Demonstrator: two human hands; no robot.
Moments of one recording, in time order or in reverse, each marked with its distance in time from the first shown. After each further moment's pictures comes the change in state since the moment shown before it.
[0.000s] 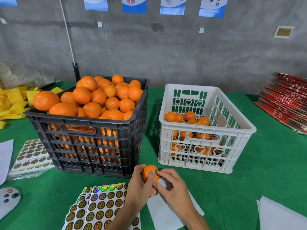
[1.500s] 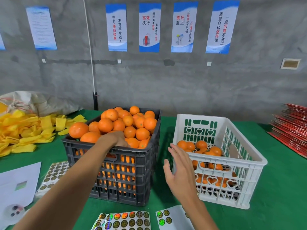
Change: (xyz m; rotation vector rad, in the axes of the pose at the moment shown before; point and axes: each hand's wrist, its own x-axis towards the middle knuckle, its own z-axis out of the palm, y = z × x) left_hand 0.155 0.218 -0.195 1.068 -0.245 -0.231; right_hand 0.088 -0.127 -0.025 -0.312 0.352 -0.339
